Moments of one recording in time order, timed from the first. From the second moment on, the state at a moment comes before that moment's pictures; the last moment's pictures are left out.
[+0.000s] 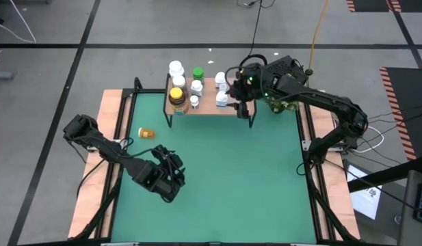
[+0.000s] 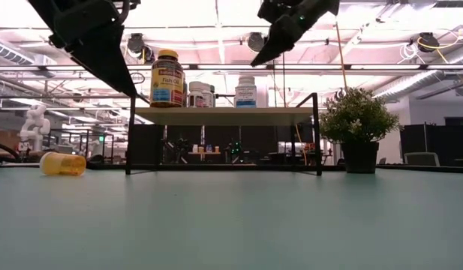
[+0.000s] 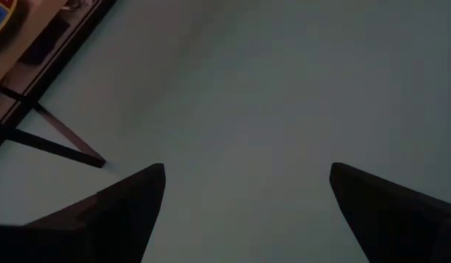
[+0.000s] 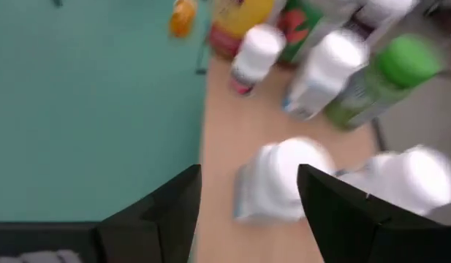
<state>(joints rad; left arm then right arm) -0.53 1.57 1.09 -0.94 -0.75 -0.95 -0.46 1.52 1.42 -0.58 -0.20 -0.50</state>
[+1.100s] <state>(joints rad) -0.52 1.57 1.09 -0.96 -0.76 -0.97 -0.49 1.53 1.06 -0.06 -0.05 -0.60</state>
